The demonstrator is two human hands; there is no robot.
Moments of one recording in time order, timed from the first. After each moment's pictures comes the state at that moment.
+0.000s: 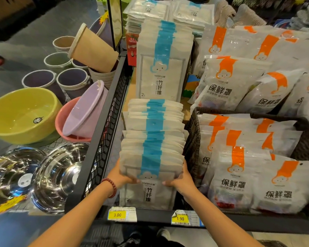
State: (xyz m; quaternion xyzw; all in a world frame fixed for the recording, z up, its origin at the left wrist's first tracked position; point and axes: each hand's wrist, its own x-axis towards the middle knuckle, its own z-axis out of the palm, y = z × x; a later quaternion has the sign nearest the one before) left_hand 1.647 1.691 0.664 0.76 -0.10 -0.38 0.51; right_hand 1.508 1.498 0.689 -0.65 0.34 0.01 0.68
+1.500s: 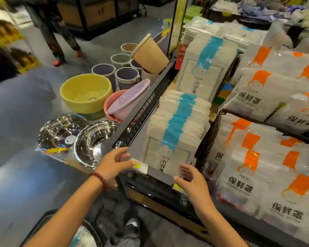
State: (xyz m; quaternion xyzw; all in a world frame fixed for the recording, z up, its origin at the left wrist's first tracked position) left_hand 1.524 1.764 0.767 0.78 0.03 -0.22 0.58; right_hand 1.418 1.534 0.771 -0.78 0.24 0.04 0.58
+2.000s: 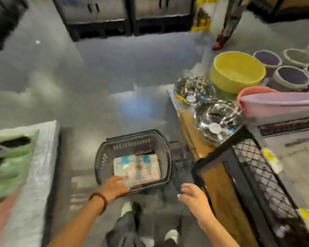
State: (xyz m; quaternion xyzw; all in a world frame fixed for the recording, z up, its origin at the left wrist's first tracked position) left_hand 1.143 1.926 0.680 0.63 0.52 -0.09 0.57; right_hand 1.301 1.696 0.684 -0.78 -0.02 0.44 0.44
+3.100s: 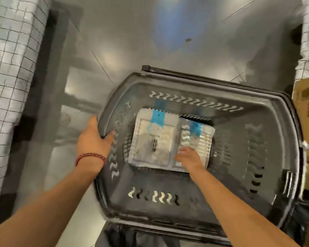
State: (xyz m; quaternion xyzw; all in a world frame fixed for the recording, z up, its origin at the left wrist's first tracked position) left_hand 1.063 2.183 0.249 0.61 0.72 0.06 0.32; right_hand 1.287 2.059 0.176 -0.81 -0.11 0.56 0.10
